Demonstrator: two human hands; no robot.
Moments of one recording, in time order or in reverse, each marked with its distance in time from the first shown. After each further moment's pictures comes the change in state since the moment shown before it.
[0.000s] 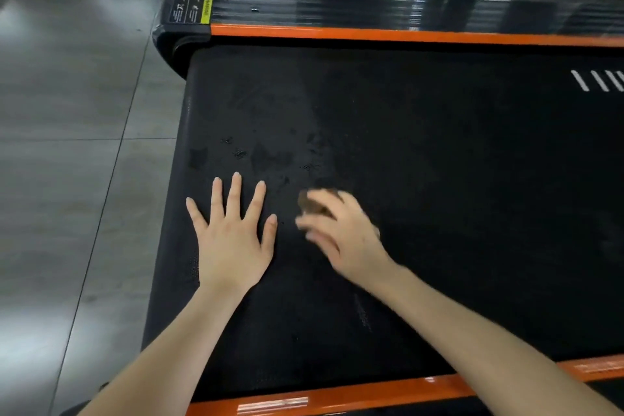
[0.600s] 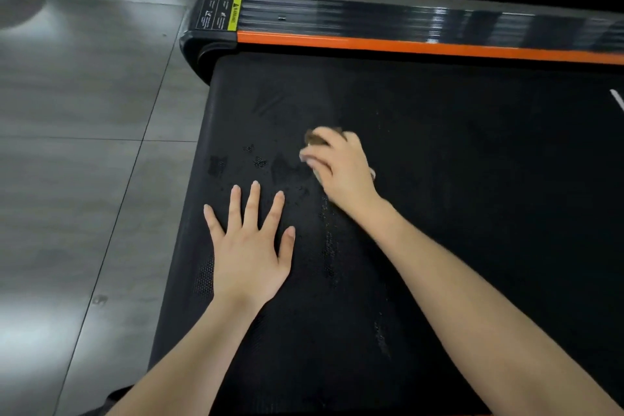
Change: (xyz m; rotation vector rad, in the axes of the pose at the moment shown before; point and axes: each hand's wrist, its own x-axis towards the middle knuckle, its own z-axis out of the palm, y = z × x) left_hand 0.002 0.000 0.001 -0.009 0.008 -0.007; right_hand 0.117 0.035 0.024 -0.051 0.116 0.051
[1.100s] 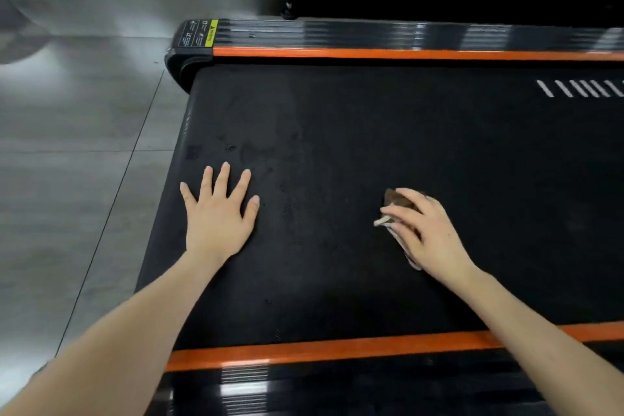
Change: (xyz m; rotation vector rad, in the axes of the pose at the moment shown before) left_hand -0.003 0.003 -0.004 0.035 -0.032 -0.037; right_hand -0.202 0.068 -0.106 0.005 -0.049 0.160
